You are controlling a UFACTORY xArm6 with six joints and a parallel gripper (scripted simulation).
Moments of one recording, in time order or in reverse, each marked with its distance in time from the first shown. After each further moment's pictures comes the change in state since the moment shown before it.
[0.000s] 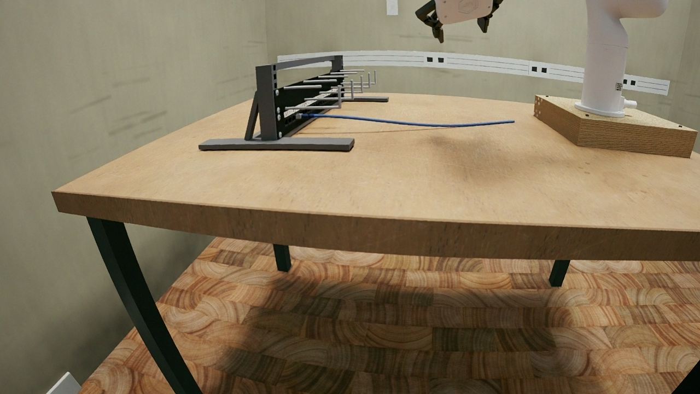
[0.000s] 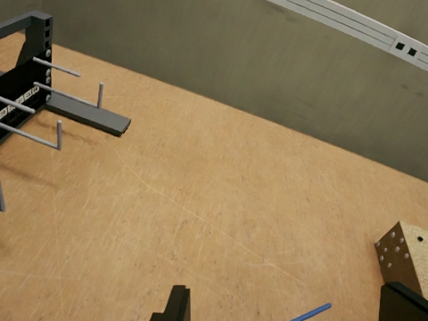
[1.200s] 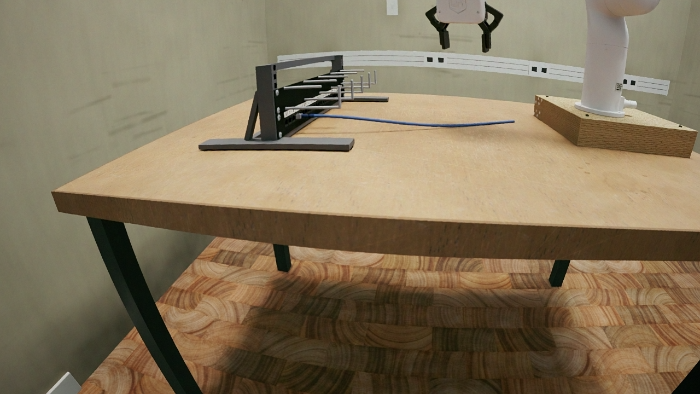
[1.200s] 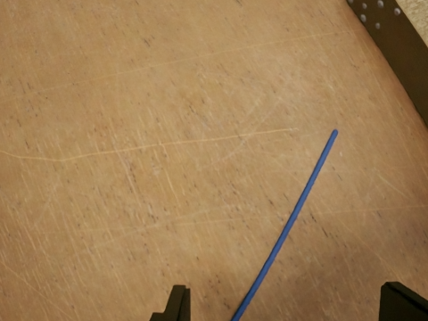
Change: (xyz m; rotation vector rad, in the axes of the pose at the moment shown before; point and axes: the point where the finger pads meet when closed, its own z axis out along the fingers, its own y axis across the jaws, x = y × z) arm 0.015 0.018 0.074 -0.054 -0.737 0.699
